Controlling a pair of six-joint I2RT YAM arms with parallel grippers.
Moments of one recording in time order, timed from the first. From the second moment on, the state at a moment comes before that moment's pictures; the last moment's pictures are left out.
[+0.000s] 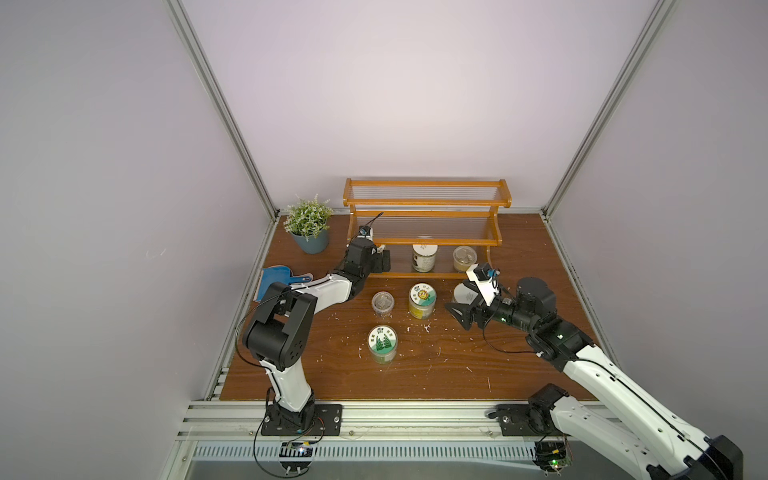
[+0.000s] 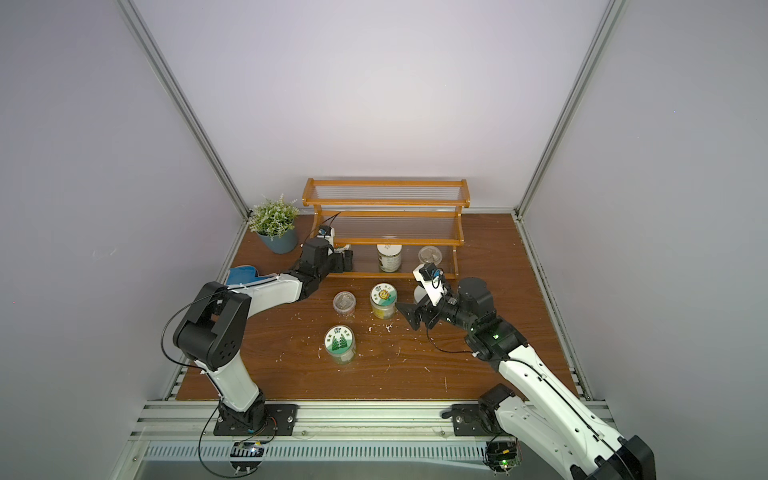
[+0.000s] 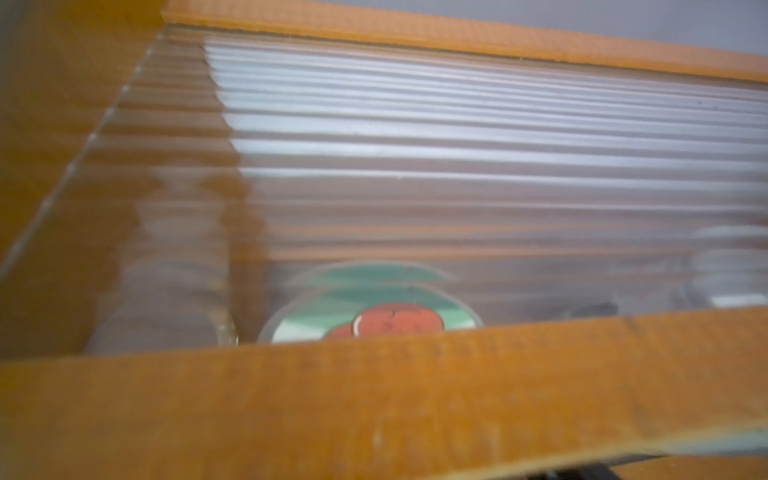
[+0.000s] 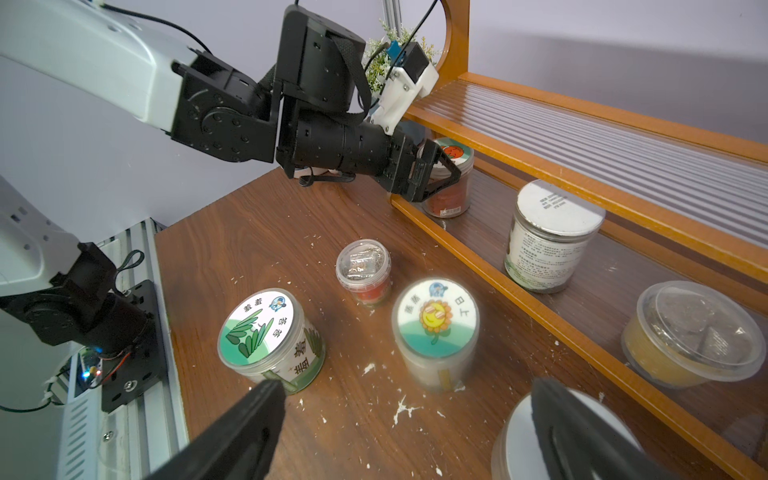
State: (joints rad) left arm -0.39 1.79 1.00 0.28 -0.15 -0.25; right arm 0.53 0.84 0.65 -0.16 -0.37 0.00
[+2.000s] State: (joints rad) left arm -0.75 1.12 0.83 -0.21 0.14 -0.21; right arm 0.49 0.76 0.68 -0.28 -0.34 0.01
